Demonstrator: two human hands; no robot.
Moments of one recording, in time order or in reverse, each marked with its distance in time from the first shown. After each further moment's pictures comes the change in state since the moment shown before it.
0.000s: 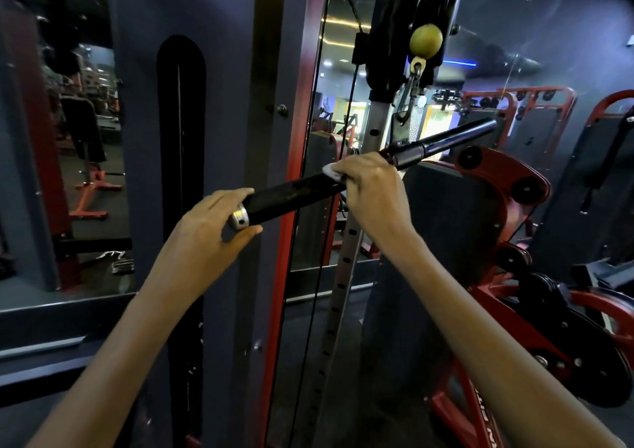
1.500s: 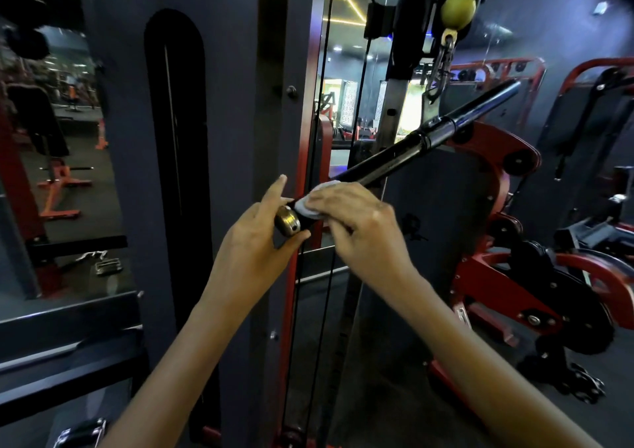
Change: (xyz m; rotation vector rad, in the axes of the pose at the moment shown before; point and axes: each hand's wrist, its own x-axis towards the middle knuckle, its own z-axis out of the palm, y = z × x) left_hand -0.003 -0.028 0.013 -0.182 -0.061 0.042; right_hand -0.043 -0.075 0.037 0.174 0.043 -0.158
